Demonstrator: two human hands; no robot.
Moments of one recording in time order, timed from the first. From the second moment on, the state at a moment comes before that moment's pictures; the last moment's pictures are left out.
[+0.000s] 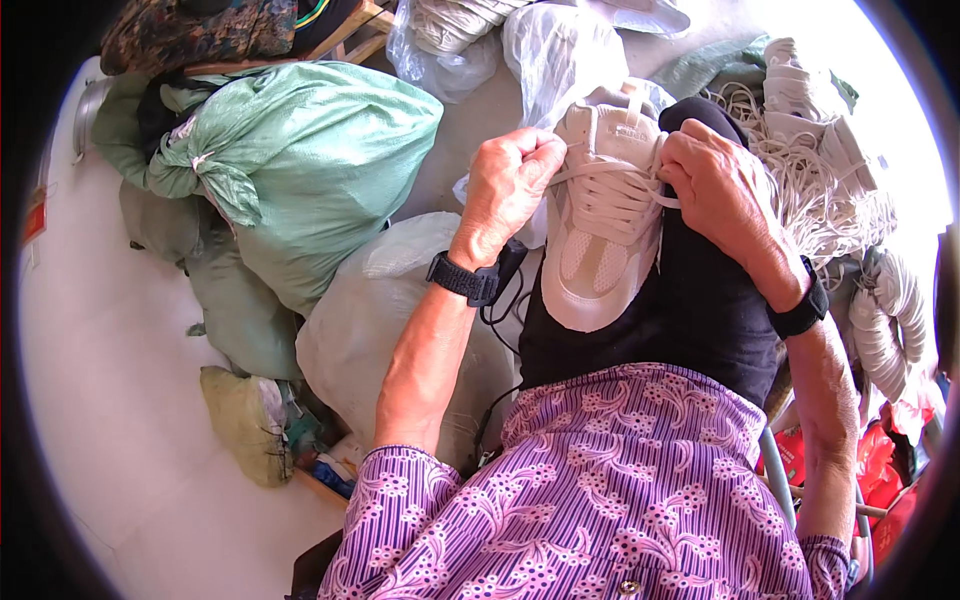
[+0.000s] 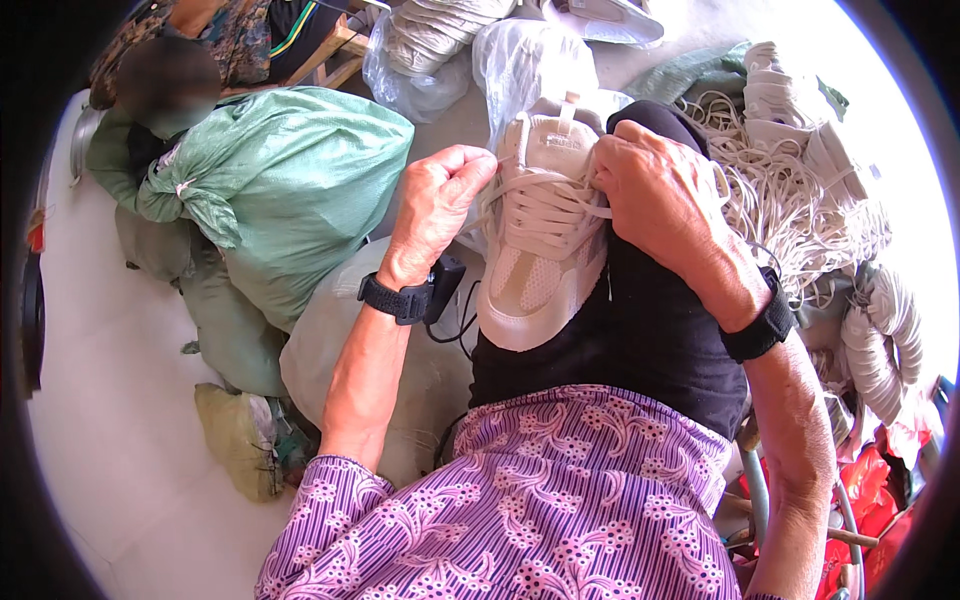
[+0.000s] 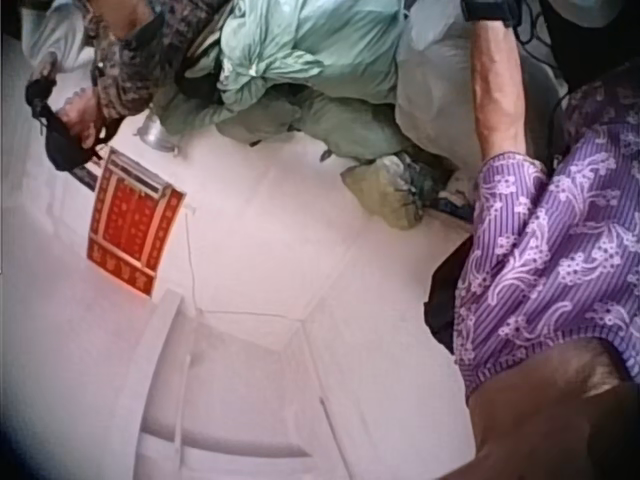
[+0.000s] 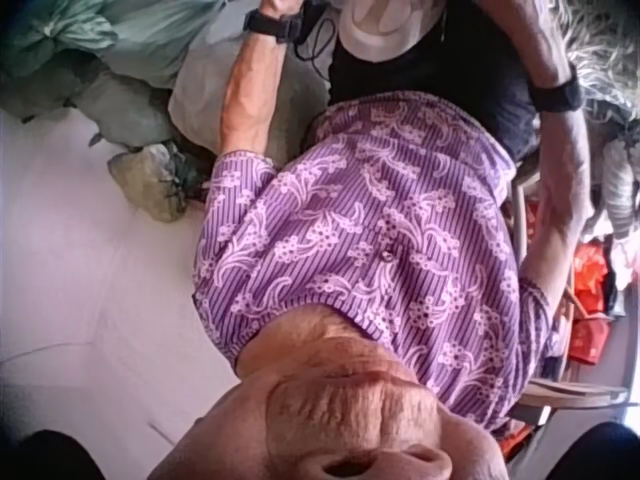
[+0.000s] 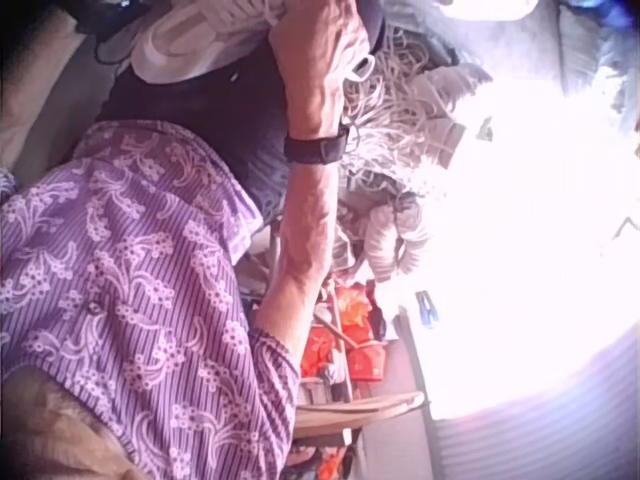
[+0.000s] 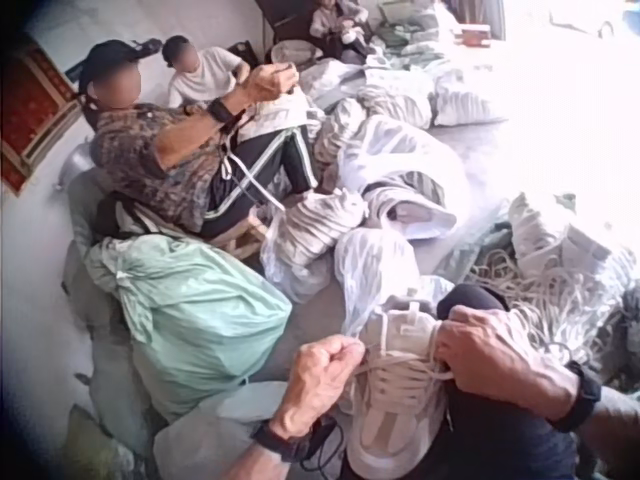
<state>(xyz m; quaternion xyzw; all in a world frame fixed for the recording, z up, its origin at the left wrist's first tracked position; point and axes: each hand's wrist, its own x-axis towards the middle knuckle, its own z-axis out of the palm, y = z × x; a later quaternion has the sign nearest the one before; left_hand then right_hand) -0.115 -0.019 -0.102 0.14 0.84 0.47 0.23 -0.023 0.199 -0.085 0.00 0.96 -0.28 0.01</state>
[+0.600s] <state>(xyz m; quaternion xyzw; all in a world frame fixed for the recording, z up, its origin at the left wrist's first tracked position) -0.123 -0.010 -0.116 0.25 0.82 0.48 0.20 -0.053 0.207 -0.080 -0.07 0.96 -0.27 -0.08</state>
